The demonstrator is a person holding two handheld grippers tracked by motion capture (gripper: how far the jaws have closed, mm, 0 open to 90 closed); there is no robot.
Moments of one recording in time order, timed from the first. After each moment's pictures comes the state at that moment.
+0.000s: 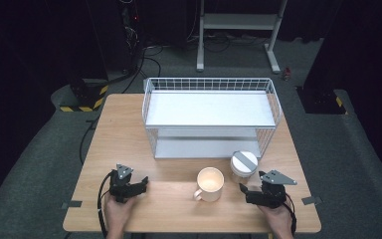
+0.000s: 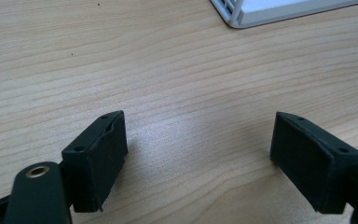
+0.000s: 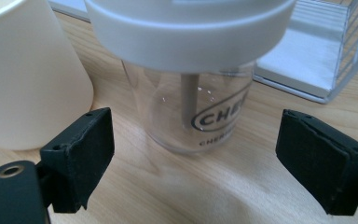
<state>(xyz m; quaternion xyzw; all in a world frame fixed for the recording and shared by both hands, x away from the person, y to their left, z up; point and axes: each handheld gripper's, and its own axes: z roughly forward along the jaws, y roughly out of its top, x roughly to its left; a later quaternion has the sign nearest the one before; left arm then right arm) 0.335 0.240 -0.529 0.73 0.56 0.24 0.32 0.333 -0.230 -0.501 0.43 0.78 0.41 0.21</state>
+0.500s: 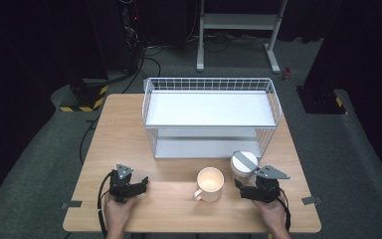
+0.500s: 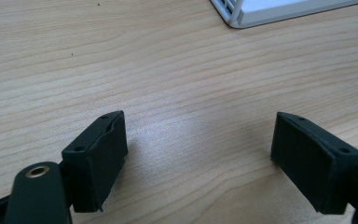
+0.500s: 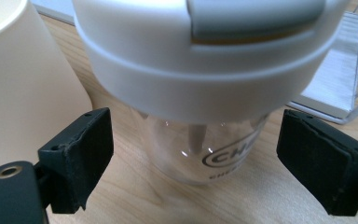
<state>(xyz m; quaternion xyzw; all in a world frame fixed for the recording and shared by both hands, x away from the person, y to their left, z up) 0.335 0.240 -0.529 0.73 0.56 0.24 0.32 0.347 -0.216 -0.502 0.43 0.78 0.41 0.21</state>
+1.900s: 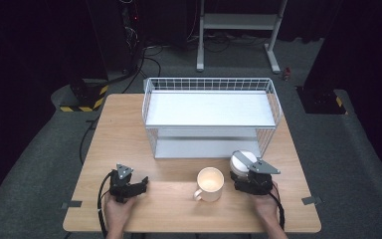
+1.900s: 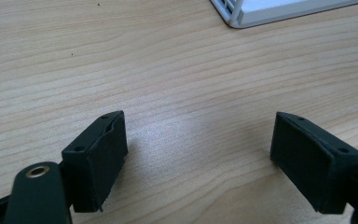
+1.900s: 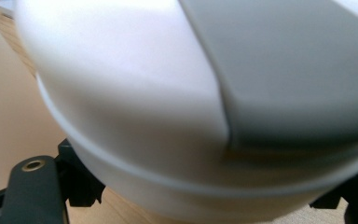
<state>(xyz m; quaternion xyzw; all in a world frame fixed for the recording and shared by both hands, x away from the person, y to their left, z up) 0.335 0.240 -0.529 0.73 0.56 0.24 0.32 0.364 -0.197 -0.504 0.43 0.77 0.40 0.24</state>
